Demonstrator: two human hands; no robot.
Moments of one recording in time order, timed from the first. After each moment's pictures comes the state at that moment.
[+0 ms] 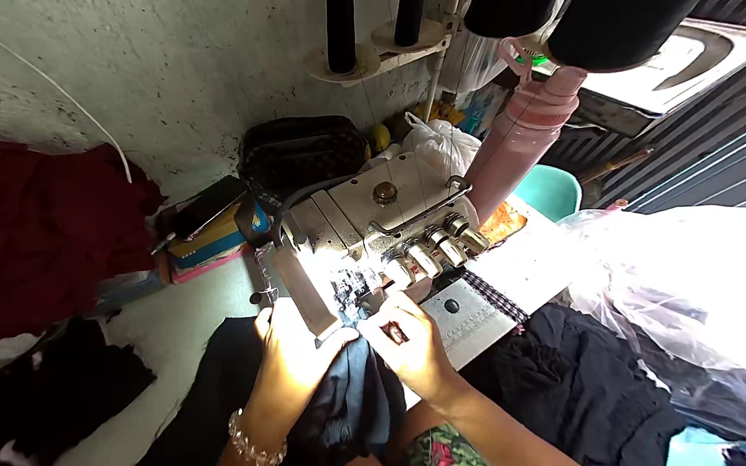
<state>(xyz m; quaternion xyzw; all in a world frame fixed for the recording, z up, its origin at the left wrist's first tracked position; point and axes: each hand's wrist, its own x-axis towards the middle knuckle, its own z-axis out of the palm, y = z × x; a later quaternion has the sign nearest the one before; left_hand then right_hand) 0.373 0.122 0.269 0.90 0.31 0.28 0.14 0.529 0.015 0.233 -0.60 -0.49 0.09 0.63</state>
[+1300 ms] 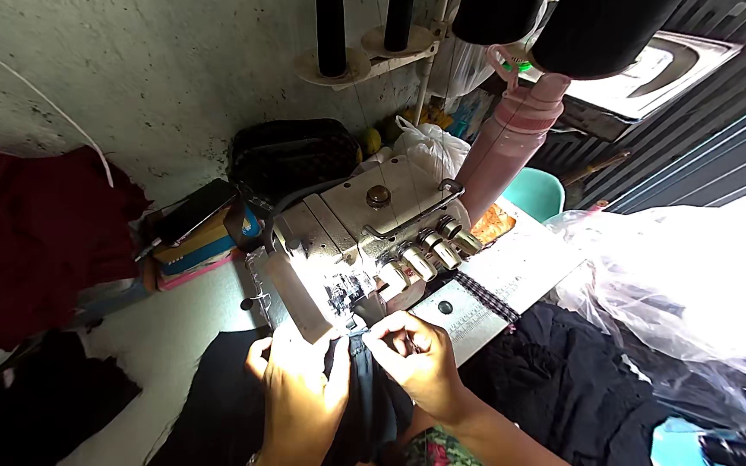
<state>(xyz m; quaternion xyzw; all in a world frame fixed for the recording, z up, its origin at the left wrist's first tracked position) 0.384 0.084 0.275 0.87 0.35 0.34 0.09 0.527 0.003 0.238 -0.57 -0.46 0.11 0.68</state>
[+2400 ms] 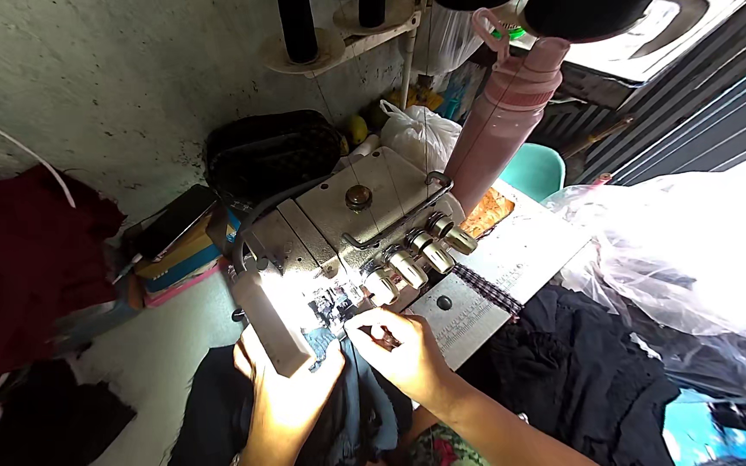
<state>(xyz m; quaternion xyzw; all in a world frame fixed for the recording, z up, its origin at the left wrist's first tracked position) 0.383 0.106 0.258 0.81 0.48 0.26 0.21 0.536 0.018 0.231 -0.62 -0.48 0.10 0.62</state>
